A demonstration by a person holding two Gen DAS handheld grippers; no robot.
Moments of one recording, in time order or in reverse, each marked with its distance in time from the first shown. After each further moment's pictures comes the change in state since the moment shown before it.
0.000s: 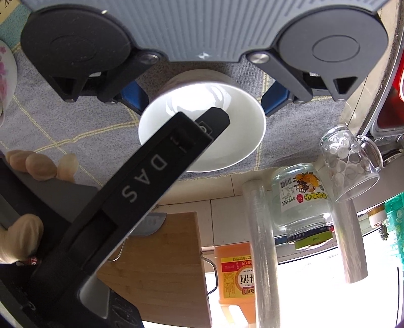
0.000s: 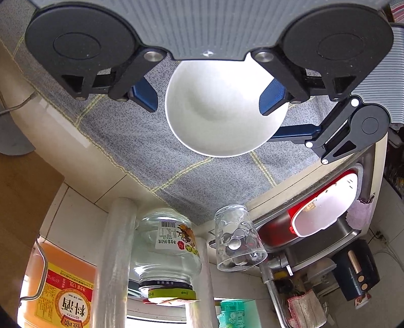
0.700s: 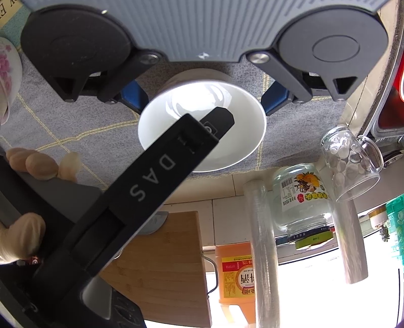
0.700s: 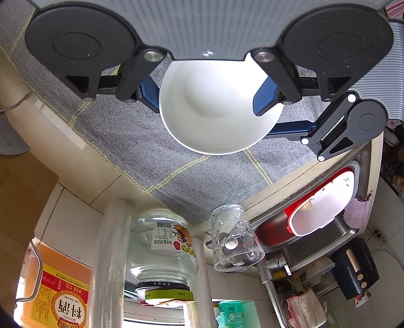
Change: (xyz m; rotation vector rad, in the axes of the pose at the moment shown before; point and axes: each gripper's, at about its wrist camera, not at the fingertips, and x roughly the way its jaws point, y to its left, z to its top) left arm -0.002 0.002 0.003 -0.007 0.008 -0.016; right arm -0.001 0.002 0.003 0.015 0.005 0.015
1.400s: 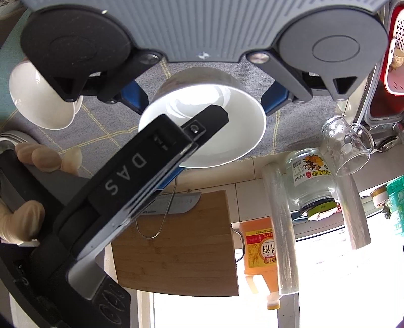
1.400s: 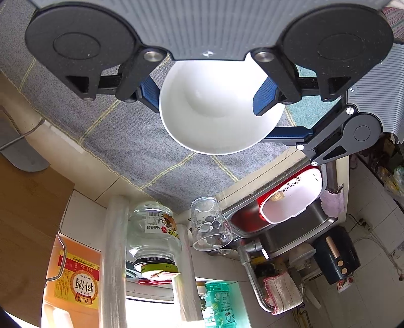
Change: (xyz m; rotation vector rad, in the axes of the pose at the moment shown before) left arm -0.076 -0.037 0.022 0.037 -0.013 -0.061; right arm -0.089 0.029 -0.036 0.022 -0.071 0.044
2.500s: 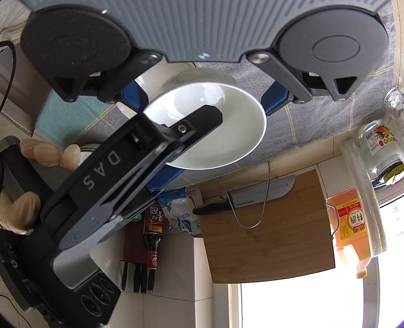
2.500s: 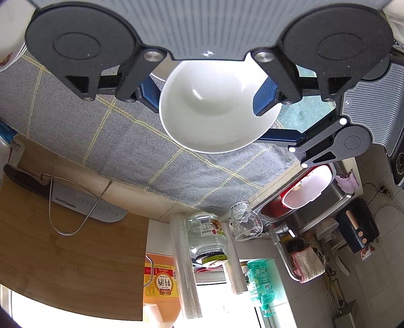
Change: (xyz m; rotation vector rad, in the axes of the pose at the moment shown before) left arm -0.034 -0.103 0.008 0.162 -0.005 -0.259; right arm -0.117 -0.003 -0.114 0.182 -0.100 -0.151
